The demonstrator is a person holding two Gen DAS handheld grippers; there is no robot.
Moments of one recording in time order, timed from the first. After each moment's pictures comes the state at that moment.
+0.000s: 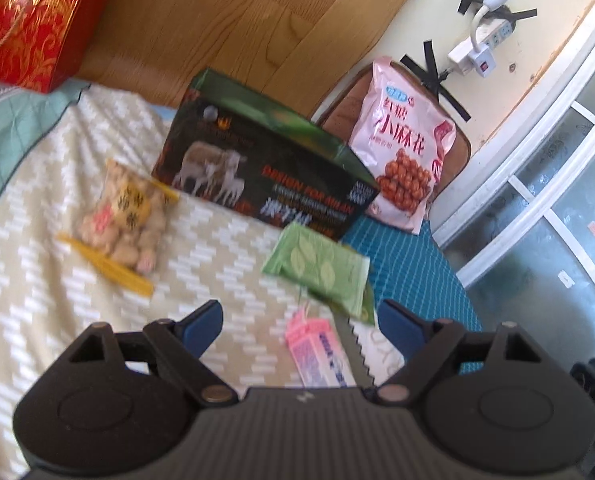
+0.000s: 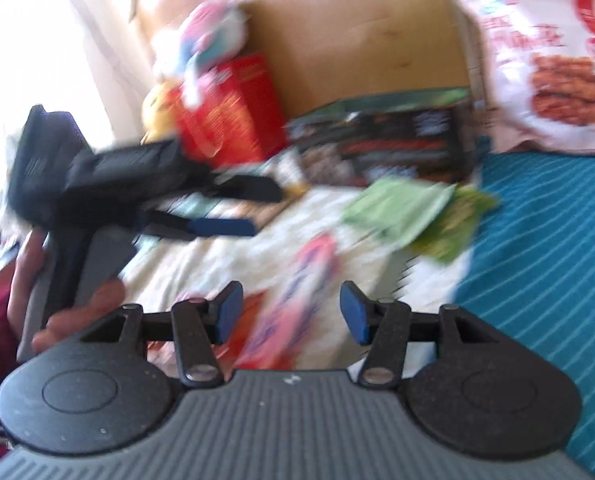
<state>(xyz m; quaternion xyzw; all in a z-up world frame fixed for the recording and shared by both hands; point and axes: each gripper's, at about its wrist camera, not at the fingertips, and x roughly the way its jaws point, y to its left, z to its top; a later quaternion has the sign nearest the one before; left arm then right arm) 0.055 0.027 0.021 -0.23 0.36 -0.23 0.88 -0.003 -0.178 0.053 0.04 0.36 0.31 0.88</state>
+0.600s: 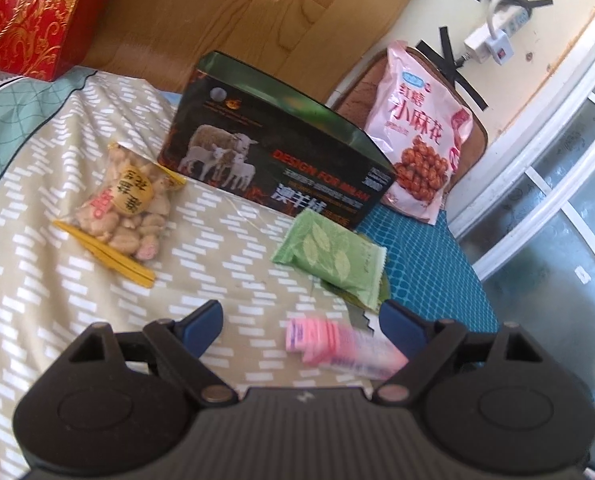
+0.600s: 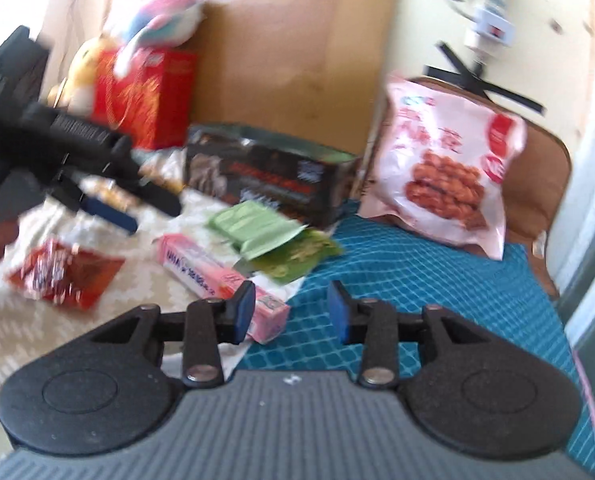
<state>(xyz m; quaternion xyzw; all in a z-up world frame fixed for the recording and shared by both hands) 0.063 0.022 0.013 -0.22 0.37 -0.21 0.88 -0.025 -0.229 0.068 -0.09 0.27 0.14 0.95</state>
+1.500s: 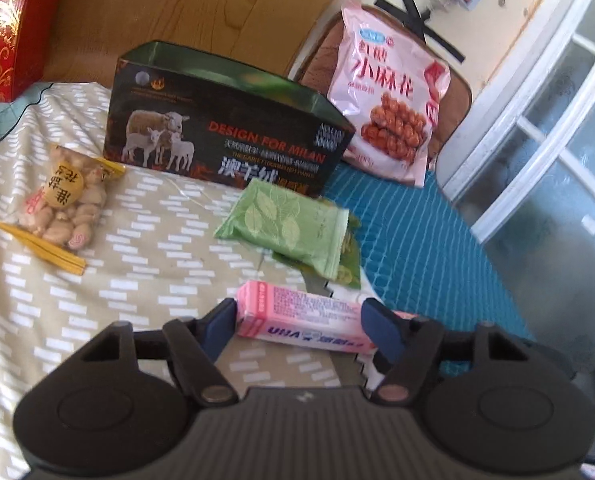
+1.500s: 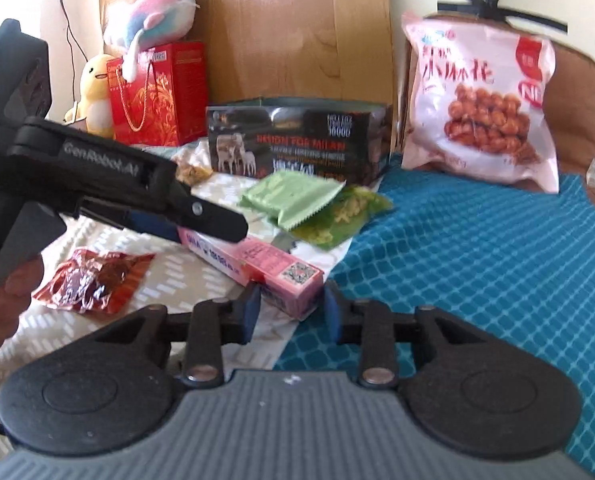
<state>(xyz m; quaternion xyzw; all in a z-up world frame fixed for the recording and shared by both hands) 0.057 -0.027 0.019 -0.17 0.38 -0.23 0.88 -0.006 -0.220 0.050 -0.04 0.31 0.20 0.93</state>
